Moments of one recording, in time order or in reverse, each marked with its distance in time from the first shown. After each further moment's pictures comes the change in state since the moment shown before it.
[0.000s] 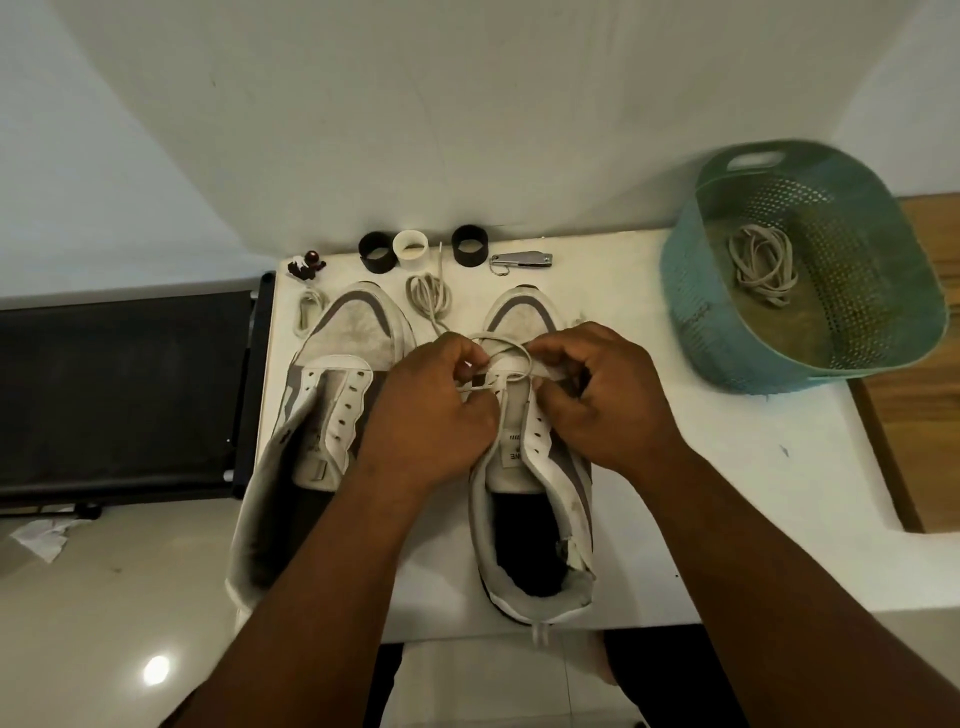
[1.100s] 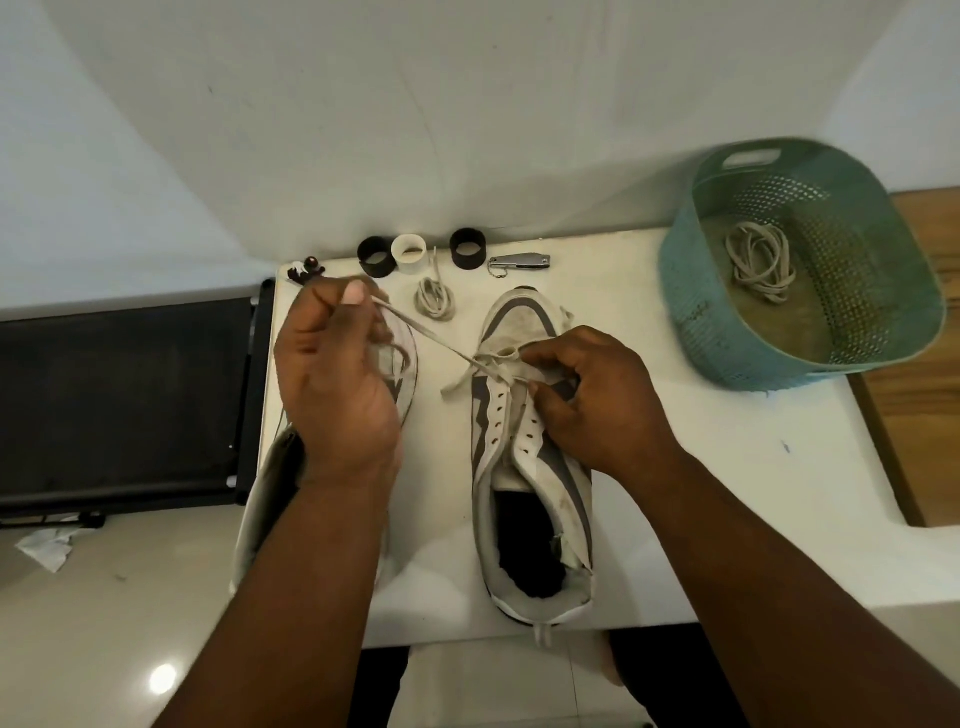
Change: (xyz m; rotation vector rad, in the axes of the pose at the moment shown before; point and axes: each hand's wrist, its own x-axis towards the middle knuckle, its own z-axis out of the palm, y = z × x) left_hand 0.008 0.009 -0.029 -1.134 0.471 0.104; right_hand -0.002 0.002 0.007 -0.099 -0.009 0.005
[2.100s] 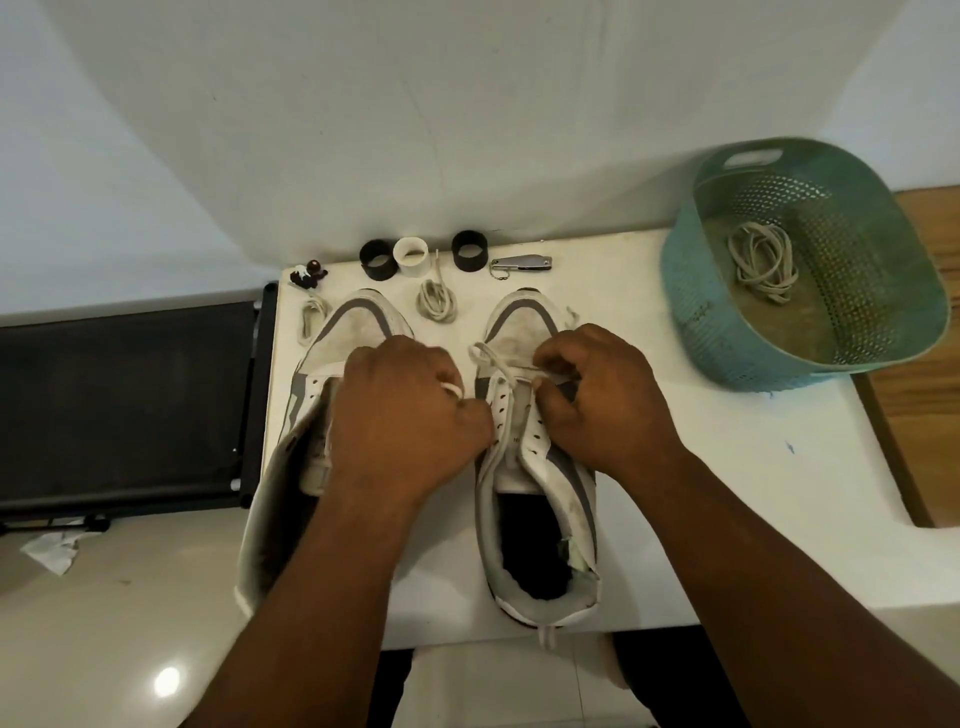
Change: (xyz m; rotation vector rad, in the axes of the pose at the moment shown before) left_hand -0.010 -0.011 -0.010 1.531 -0.443 0.097; right_hand 0.001 -0.005 -0.002 -0.080 0.003 0.020
